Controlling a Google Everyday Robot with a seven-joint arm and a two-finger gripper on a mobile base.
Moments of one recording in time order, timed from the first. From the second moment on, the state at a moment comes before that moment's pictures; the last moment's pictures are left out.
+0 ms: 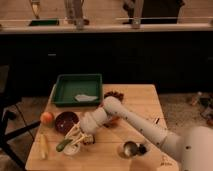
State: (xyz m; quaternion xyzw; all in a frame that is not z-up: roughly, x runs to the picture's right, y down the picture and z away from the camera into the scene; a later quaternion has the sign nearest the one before) arm -0.169 0.233 0.680 -0.35 -0.67 -0.07 0.65
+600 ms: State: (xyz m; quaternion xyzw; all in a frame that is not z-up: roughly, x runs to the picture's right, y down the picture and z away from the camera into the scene) arm -0.167 0.232 0.679 -0.34 -0.68 -0.05 0.65
